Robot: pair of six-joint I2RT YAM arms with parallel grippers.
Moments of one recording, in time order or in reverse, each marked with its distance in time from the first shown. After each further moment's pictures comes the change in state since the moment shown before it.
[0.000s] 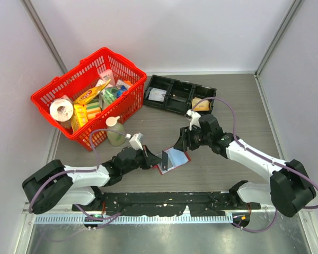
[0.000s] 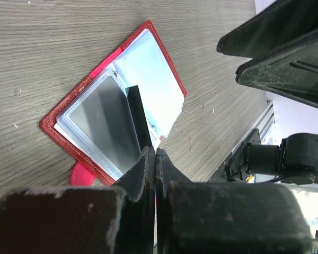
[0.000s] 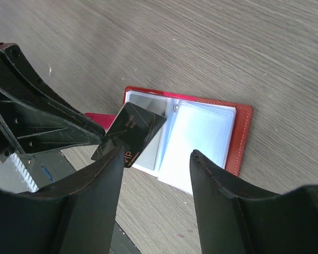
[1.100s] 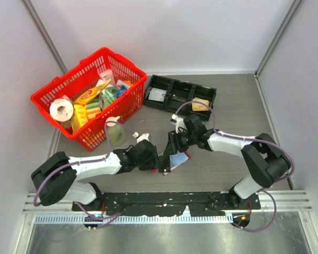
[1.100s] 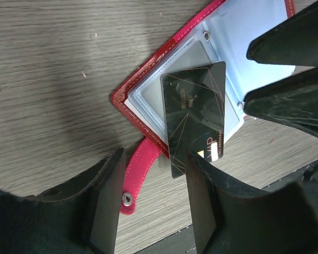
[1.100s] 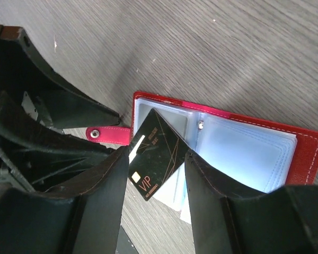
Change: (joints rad) left arm -0.049 0.096 0.327 -0.748 -0.094 0.019; right arm 0.063 0.336 0.090 0.126 -0.175 0.006
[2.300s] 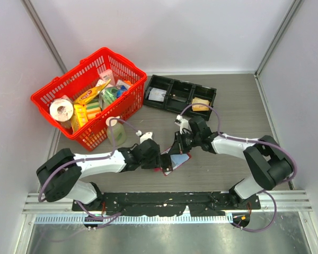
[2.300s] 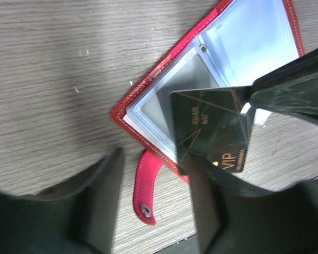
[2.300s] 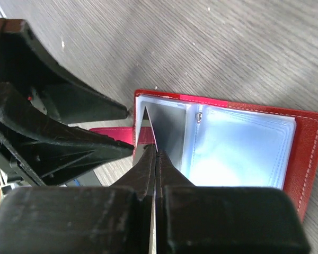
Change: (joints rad) left arm -0.032 0.095 0.094 -0.040 -0.061 0.019; right arm -0.040 0.007 -0.074 0.083 -0.052 0.026
